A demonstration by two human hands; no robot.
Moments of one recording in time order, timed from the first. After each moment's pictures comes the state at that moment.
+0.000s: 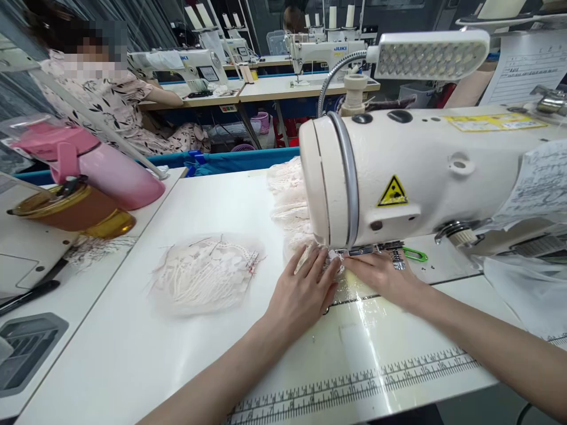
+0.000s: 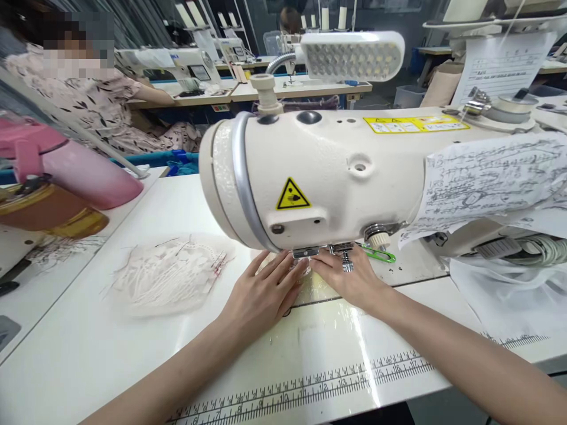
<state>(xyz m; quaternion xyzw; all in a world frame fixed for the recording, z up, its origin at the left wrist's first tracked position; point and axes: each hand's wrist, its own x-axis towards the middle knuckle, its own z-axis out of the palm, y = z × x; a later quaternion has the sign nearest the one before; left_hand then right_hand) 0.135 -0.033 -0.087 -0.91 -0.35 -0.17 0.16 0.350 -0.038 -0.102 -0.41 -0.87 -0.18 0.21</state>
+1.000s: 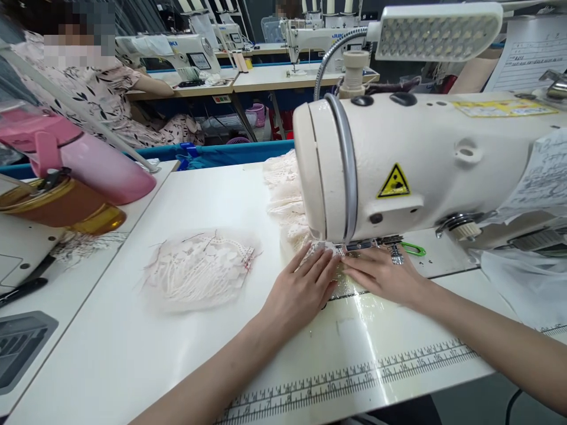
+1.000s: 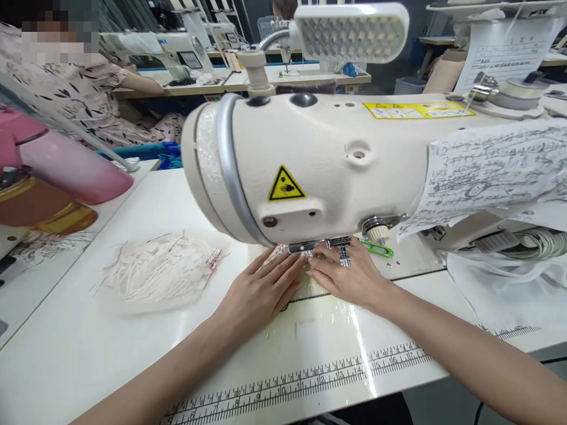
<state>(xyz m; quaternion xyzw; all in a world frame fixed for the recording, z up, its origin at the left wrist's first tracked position) 0.132 -0.032 -0.091 -0.92 -0.30 -0.19 0.14 0.349 -0.041 -0.101 -0.44 -0.85 -0.16 0.24</state>
